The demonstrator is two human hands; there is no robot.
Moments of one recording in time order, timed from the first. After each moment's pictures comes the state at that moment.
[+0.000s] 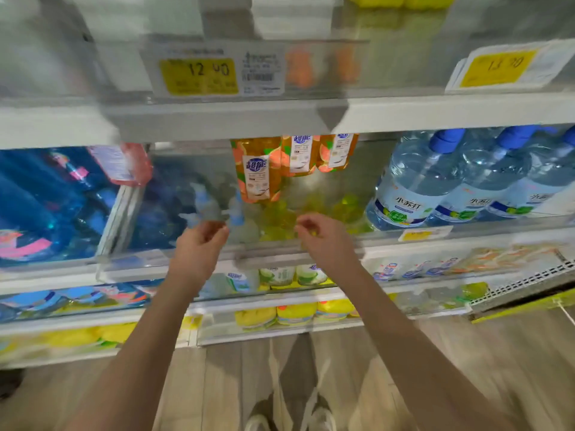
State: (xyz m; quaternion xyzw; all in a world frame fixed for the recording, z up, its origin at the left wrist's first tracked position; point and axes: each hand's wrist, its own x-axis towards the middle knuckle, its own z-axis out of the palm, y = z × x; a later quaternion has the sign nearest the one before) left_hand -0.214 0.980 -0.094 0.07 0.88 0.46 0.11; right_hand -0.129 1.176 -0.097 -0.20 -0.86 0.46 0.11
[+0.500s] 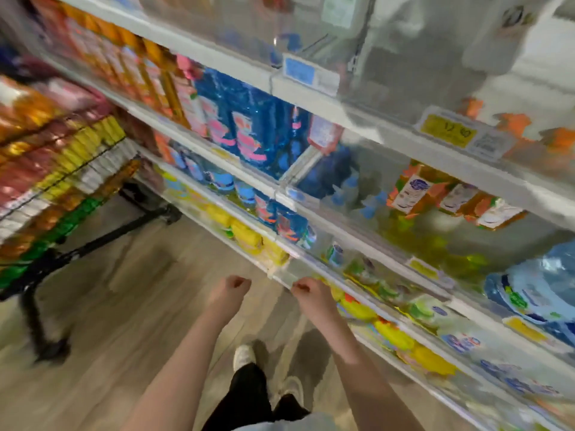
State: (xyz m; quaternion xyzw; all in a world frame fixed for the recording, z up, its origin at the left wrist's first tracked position) left_hand -0.008 0.809 -0.102 -0.31 0.83 0.43 0.18; right_hand -0.044 0.990 -0.131 -0.04 -0.88 0.42 -0.23
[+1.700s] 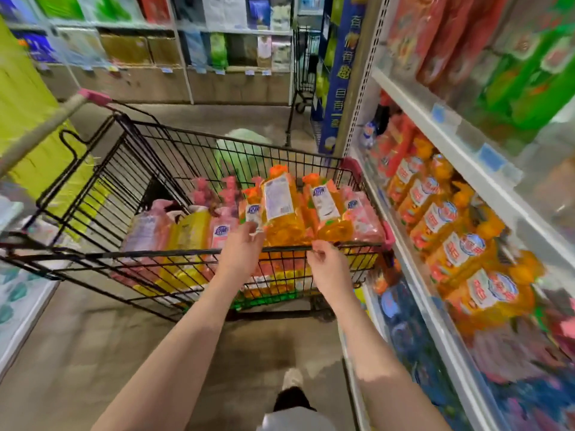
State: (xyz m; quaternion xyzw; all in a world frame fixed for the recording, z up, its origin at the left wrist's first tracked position) left_hand -0.108 0.222 0.014 -0.56 0.70 0.36 -0.25; right_hand -0.254 0.316 -0.009 0.41 -0.79 0.38 -0.23
